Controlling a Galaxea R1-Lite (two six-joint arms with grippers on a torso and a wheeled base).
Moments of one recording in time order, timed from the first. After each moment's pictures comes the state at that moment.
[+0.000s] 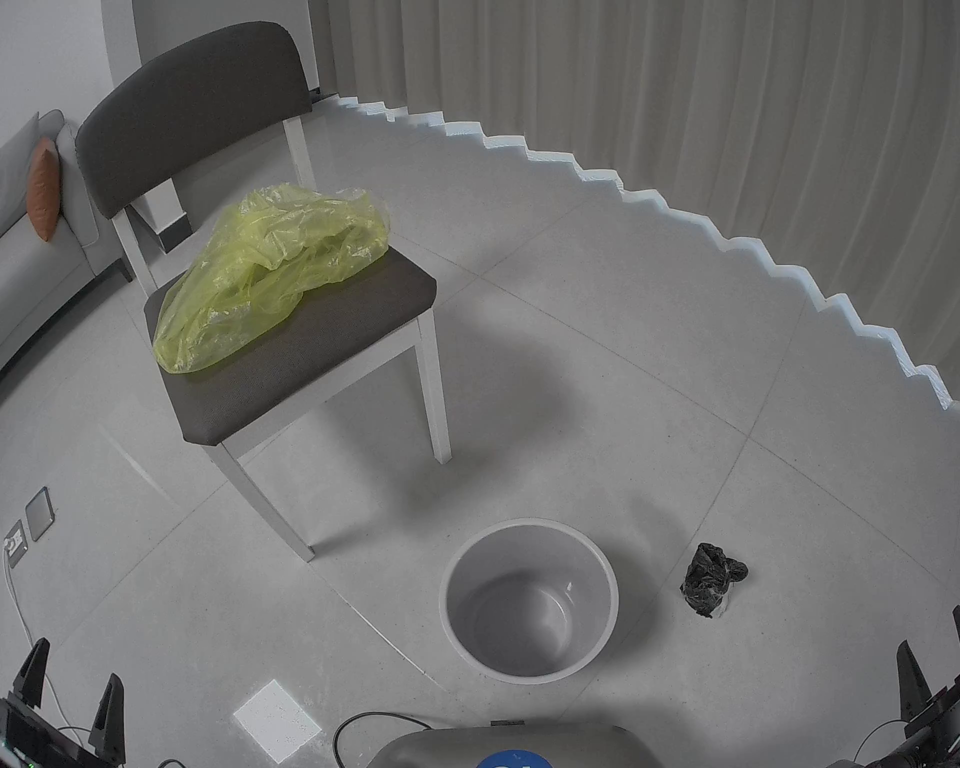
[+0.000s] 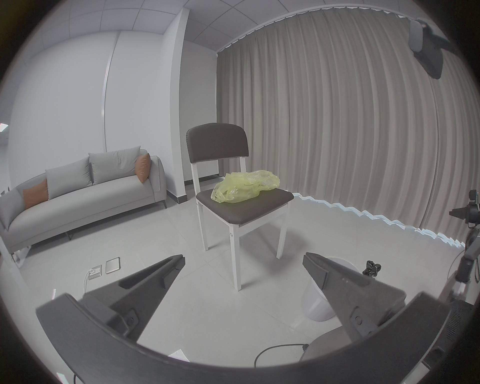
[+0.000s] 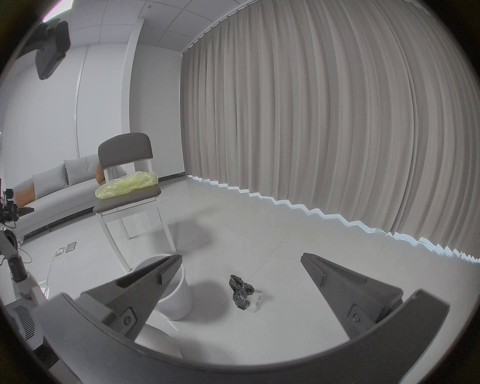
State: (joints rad) left arm 0.00 0.02 -0.02 0.01 0.00 0.00; right arm 0.00 0.02 -0.02 0.00 -0.03 0.02
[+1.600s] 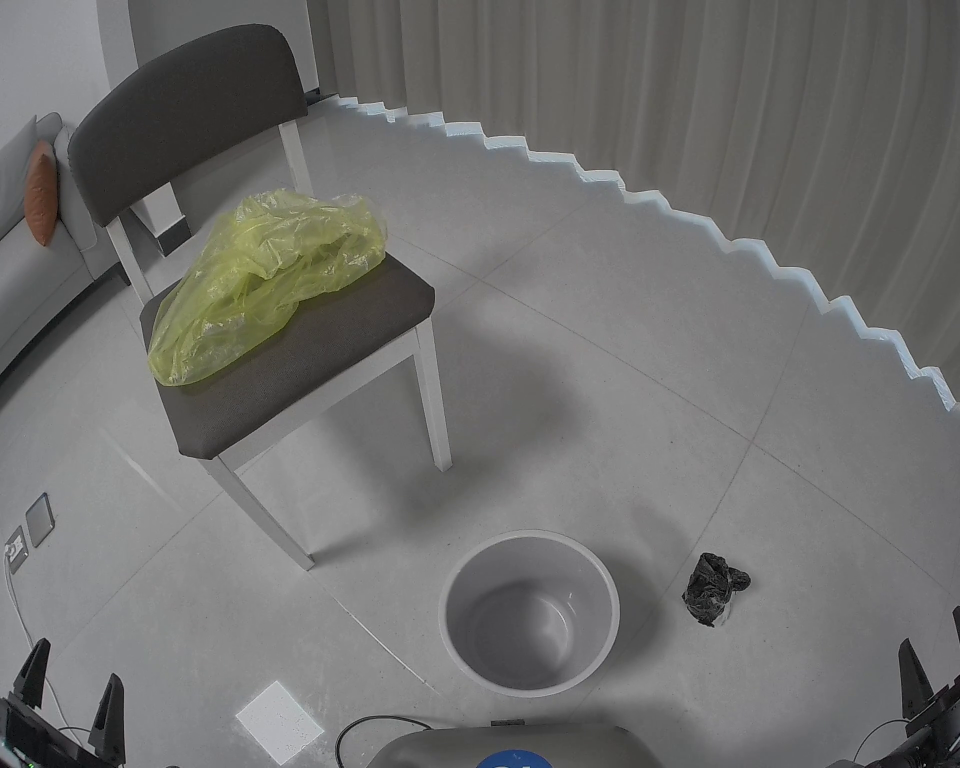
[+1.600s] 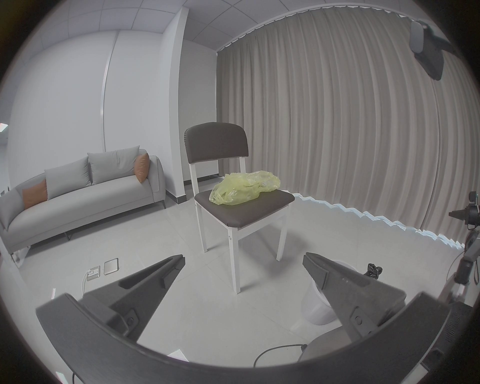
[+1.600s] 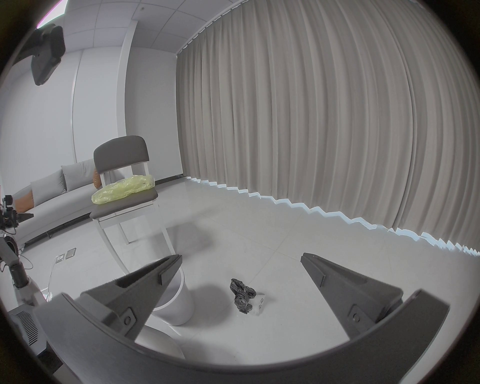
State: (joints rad) left arm 0.00 0.02 -0.02 0.01 0.00 -0.01; right arm 0.00 0.02 -0.02 0.00 -0.04 0.04
